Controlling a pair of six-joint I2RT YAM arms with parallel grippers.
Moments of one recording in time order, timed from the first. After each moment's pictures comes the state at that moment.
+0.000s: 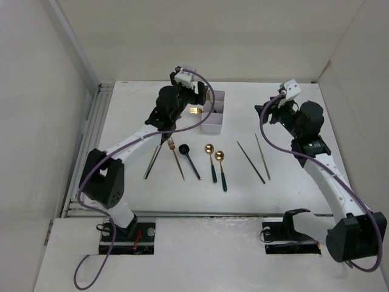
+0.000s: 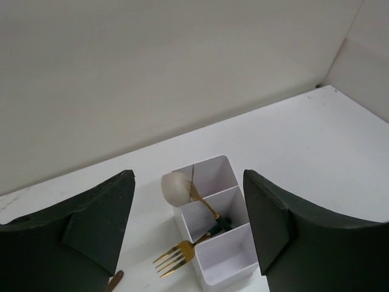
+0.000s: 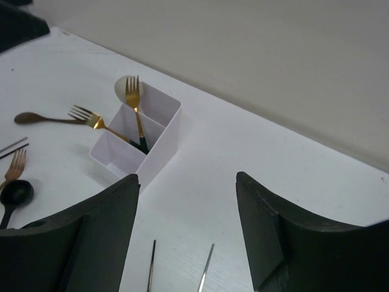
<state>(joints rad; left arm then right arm) -0.54 1.66 1.23 0.49 -0.02 -0.05 0.14 1.10 0.92 0.17 -0.33 -0.12</state>
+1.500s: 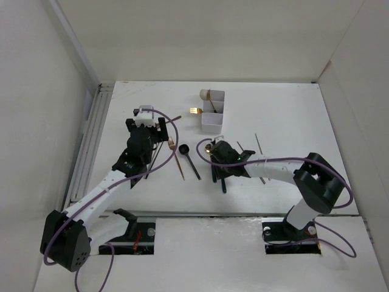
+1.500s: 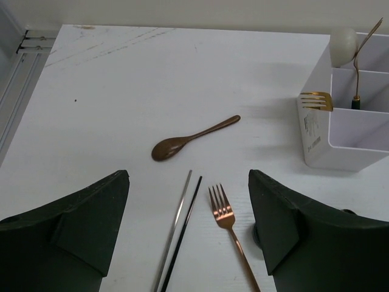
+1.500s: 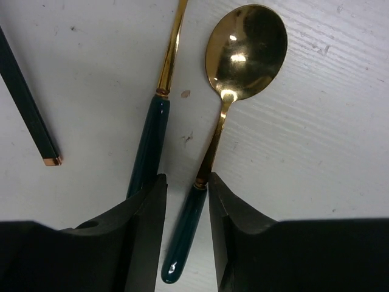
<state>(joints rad) -0.47 1.02 0.63 0.20 -0.44 -0.14 0.85 1.62 0.89 -0.31 0.21 0.44</state>
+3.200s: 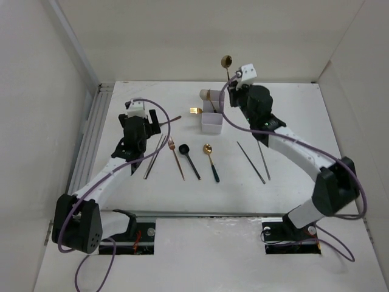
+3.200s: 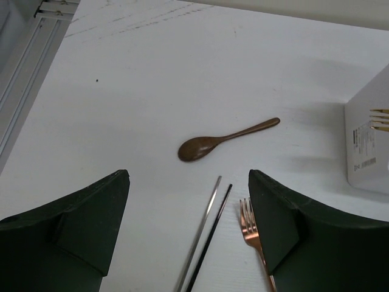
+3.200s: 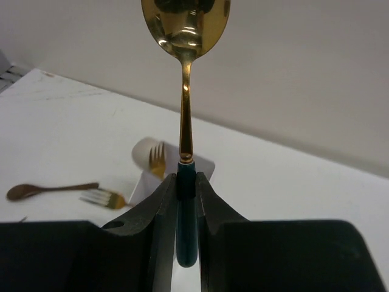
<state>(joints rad) -0.32 1.18 0.69 0.20 -0.37 -0.19 0.56 1.45 1.15 0.24 0.24 -0.03</state>
